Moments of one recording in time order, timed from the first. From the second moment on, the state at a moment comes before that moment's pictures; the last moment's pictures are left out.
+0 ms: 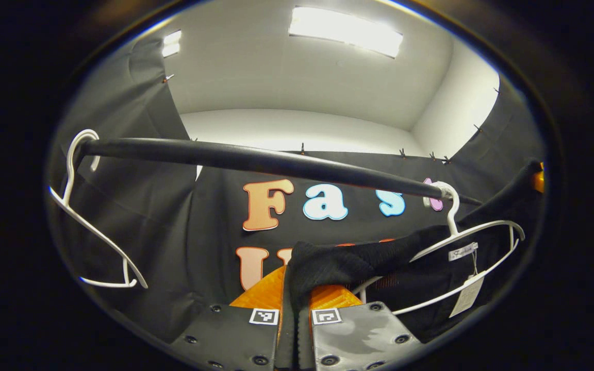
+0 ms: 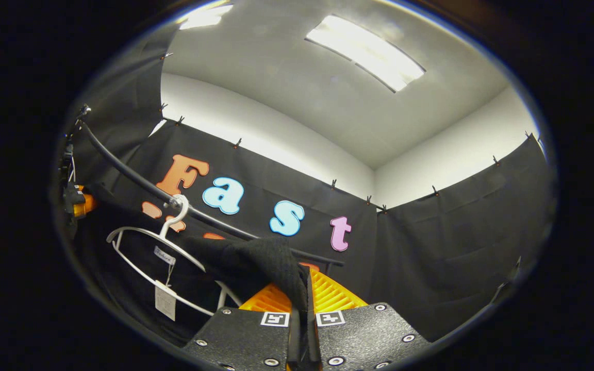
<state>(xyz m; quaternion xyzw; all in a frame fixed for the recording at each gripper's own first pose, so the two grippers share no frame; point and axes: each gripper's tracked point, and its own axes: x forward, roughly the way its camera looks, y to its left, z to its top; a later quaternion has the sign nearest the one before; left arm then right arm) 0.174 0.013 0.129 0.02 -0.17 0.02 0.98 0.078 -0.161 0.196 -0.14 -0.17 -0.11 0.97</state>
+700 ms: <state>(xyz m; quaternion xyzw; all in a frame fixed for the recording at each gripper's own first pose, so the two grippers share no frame) 0.228 0.022 0.115 0.04 -0.18 0.05 0.98 0.182 -0.195 0.128 -0.09 -0.08 -0.04 0.99</state>
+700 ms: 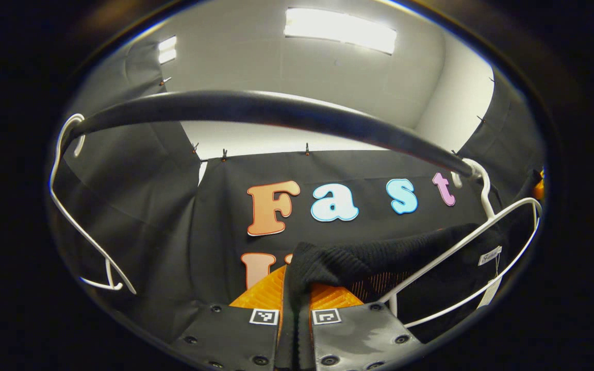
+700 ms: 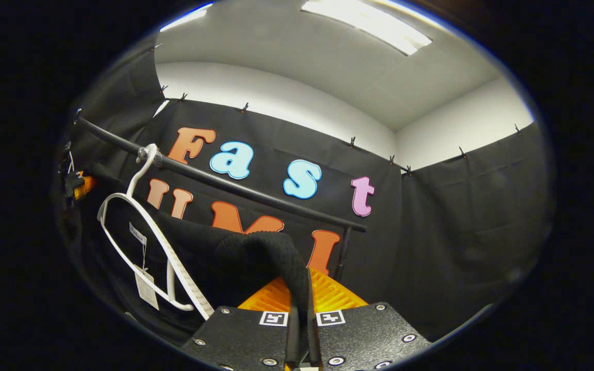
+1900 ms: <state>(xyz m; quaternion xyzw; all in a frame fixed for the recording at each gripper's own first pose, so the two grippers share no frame) 0.246 0.049 -0.001 0.06 -0.07 0.06 0.99 0.183 -0.153 -0.015 -0.03 -0.01 -0.02 1.00</state>
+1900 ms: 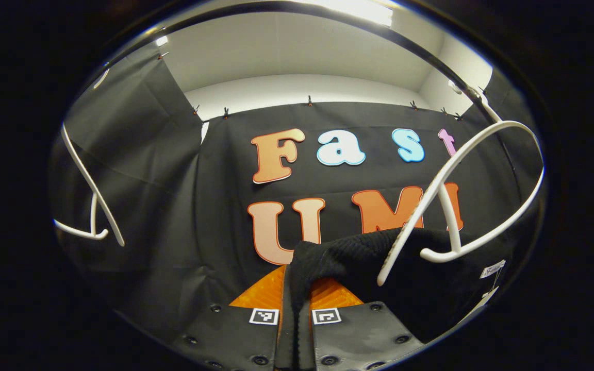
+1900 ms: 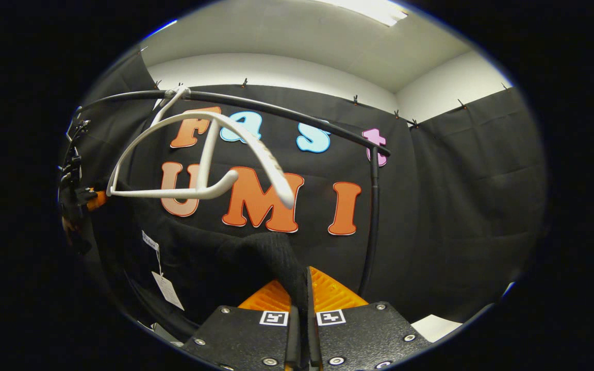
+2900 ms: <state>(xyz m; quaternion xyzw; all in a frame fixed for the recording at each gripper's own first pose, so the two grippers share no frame) 0.125 0.057 -0.106 0.04 0.06 0.06 1.00 0.123 -0.021 -0.082 -0.01 0.05 0.07 1.00</state>
